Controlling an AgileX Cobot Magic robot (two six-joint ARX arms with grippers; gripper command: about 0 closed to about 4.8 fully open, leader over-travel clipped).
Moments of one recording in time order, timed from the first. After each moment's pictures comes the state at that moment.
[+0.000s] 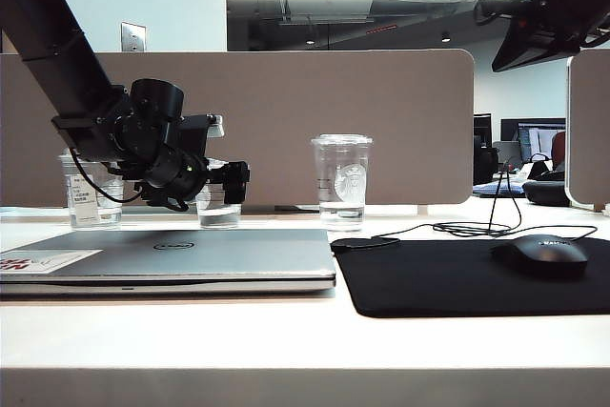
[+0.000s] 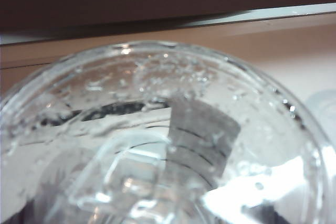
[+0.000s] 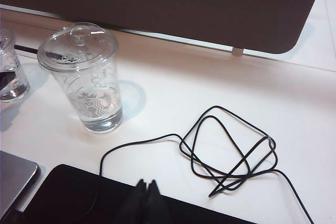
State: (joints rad) left arm -0.23 2.33 1.56 0.52 0.04 0.00; right arm 0.06 1.44 1.04 0.07 -0.20 -0.09
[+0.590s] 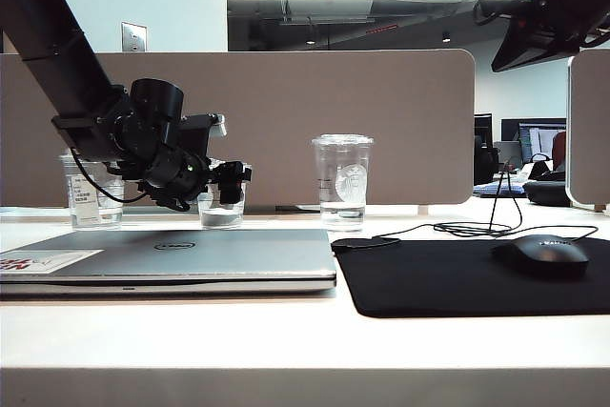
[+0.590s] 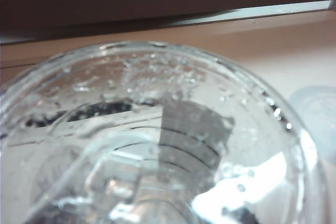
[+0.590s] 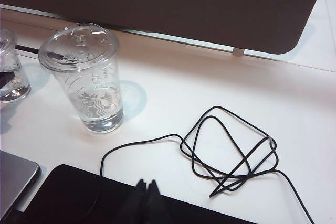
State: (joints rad) left arm -0.23 2.32 1.56 0.52 0.09 0.00; right arm 0.06 1.44 1.04 0.07 -0.20 -0.09
